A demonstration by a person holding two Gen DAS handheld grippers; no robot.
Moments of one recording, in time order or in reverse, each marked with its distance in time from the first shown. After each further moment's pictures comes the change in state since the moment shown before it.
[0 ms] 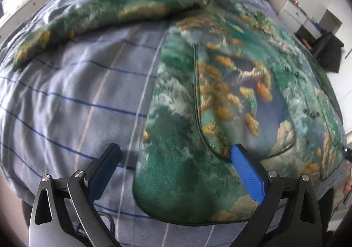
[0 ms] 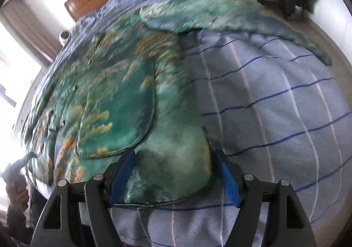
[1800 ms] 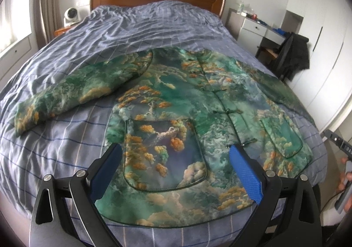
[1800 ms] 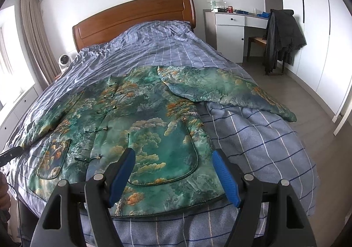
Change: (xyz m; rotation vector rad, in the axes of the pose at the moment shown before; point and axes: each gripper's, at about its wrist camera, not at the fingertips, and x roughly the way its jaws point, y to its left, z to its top) left arm -0.105 -0.086 0.031 0.174 -0.254 -0.114; right arm -0.109 0.099 -0.012 -0.074 -0.371 -0.168
